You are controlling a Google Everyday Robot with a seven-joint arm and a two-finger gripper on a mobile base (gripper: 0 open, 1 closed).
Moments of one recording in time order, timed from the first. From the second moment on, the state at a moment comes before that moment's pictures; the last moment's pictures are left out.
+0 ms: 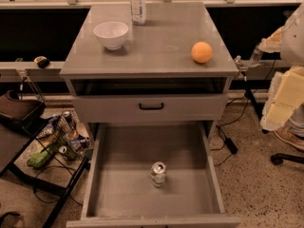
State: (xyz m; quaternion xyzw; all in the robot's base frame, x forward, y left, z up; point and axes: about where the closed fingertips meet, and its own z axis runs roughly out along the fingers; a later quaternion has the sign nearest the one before) arm 0.438 -0.217 0.976 -0.60 0.78 -0.03 0.16
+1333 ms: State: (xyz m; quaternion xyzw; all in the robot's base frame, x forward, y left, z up) arm 0.406 -0.220 0.830 -0.54 0.80 0.13 0.23
